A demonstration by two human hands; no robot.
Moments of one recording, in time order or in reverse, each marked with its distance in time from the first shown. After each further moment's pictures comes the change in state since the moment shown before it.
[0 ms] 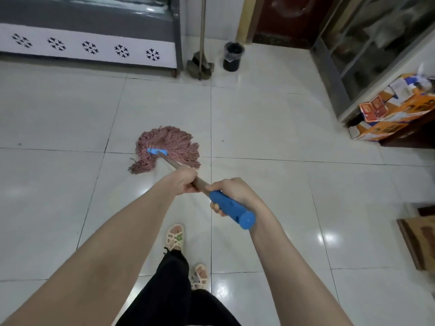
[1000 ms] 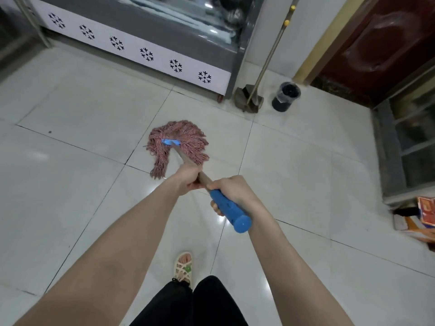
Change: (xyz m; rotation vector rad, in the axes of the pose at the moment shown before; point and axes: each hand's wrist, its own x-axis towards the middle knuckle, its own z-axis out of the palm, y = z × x) left_hand 0.186 0.196 -0.145 -0.423 0.132 0.077; right_hand 0.199 -0.265 0.079 -0.306 -0.051 -0.095
